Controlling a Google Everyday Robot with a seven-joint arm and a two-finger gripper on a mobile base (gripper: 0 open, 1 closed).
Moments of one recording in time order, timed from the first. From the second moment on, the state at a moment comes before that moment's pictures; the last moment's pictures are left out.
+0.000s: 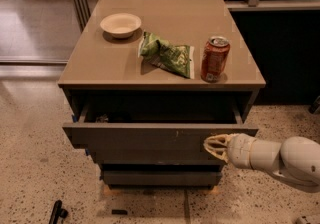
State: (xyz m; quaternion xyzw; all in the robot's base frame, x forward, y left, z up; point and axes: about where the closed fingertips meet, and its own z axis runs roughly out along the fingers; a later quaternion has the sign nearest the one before) arm 0.504 -0.169 0.626 -0.60 0.63 0.05 0.48
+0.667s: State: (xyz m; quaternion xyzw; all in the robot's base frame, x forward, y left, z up) arm 0.548 -0.170 0.622 -0.60 0.64 0.03 0.48
